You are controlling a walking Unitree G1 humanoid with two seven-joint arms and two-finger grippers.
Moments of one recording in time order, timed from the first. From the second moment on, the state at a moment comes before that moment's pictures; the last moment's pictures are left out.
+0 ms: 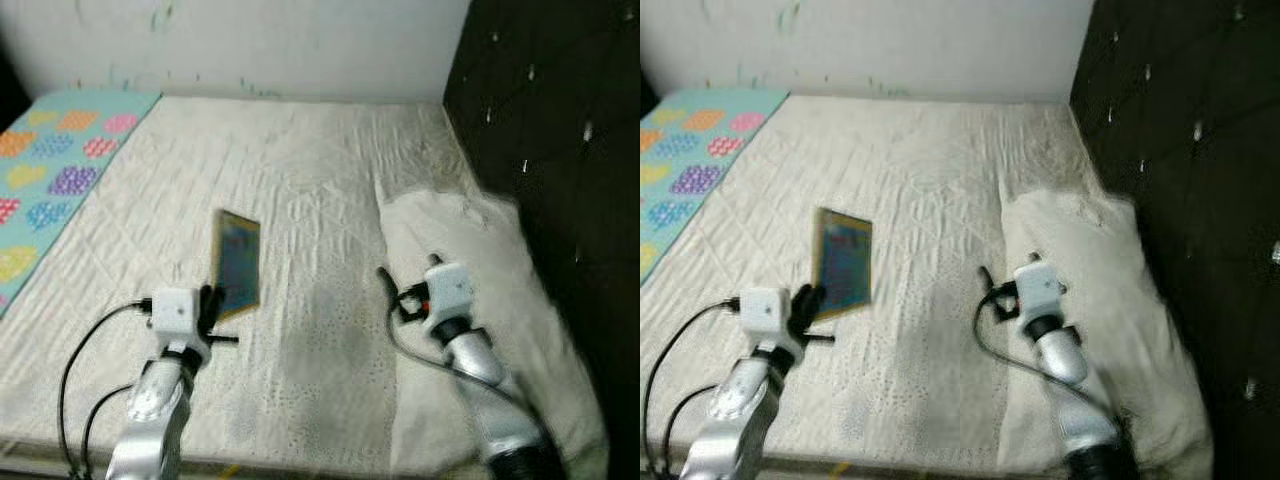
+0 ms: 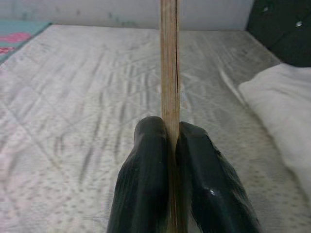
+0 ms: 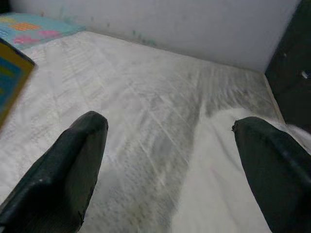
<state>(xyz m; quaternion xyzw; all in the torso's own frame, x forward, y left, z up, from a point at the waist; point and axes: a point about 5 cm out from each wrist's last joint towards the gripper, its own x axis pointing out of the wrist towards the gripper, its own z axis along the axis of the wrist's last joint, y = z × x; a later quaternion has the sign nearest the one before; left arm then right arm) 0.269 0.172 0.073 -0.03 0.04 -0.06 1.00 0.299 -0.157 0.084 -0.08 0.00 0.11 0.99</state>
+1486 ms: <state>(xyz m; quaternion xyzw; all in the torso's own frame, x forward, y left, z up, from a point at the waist) 0.269 0.163 0.075 -0.06 0.05 -0.06 1.00 0.301 -0.155 0.087 -0.08 -0.01 0.11 0.99</state>
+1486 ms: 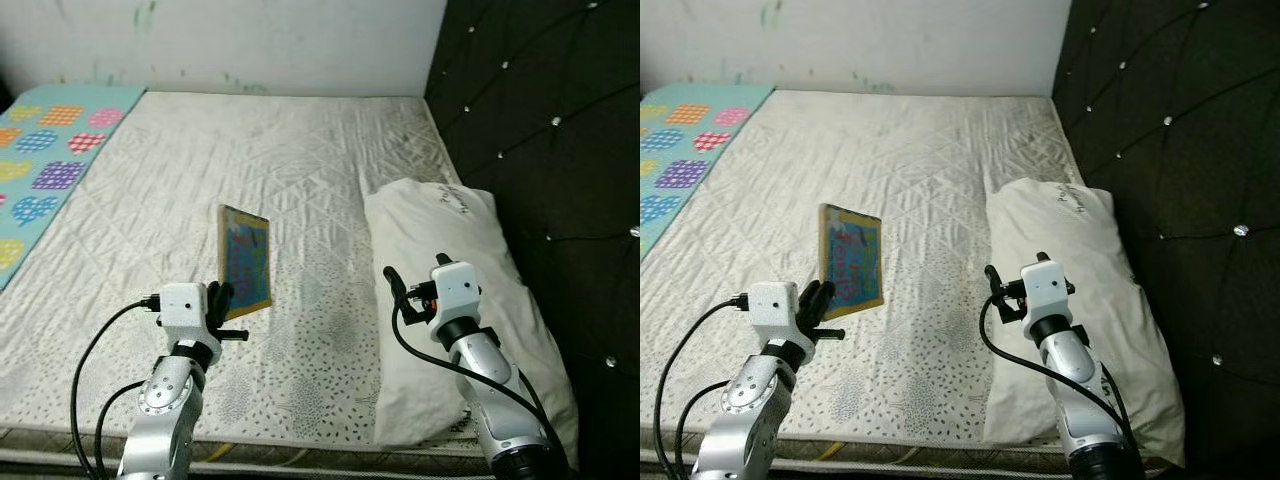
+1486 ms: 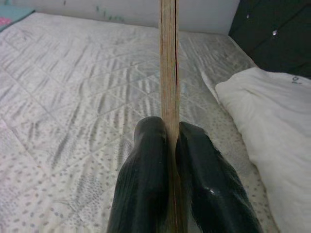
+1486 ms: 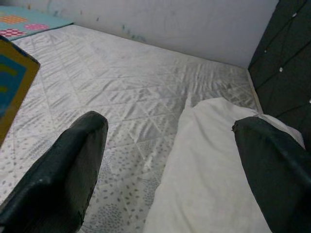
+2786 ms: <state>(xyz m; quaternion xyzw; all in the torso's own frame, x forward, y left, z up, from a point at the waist) 0.272 0.138 0.064 -0.26 0.10 -0.08 0.96 0.274 -0.173 0.111 -0.10 0.01 0.10 0.99</state>
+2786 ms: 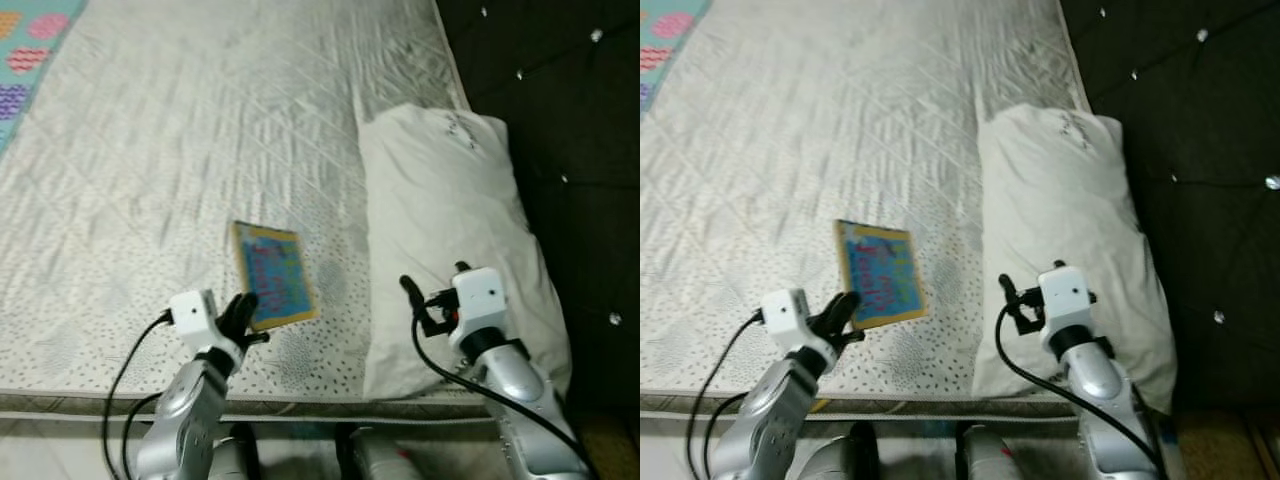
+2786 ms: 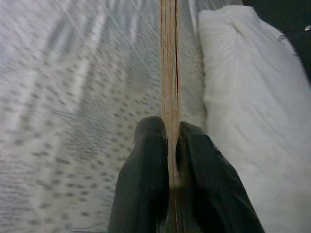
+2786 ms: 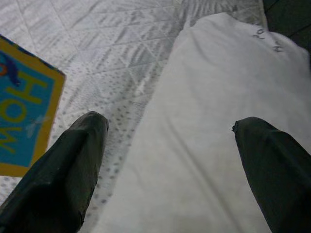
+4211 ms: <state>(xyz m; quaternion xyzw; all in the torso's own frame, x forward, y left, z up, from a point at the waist) 0.237 0.122 0.000 -0.40 0.34 -0.09 0.85 0.249 -0.179 0.127 -0.07 0.10 0.26 0.96</state>
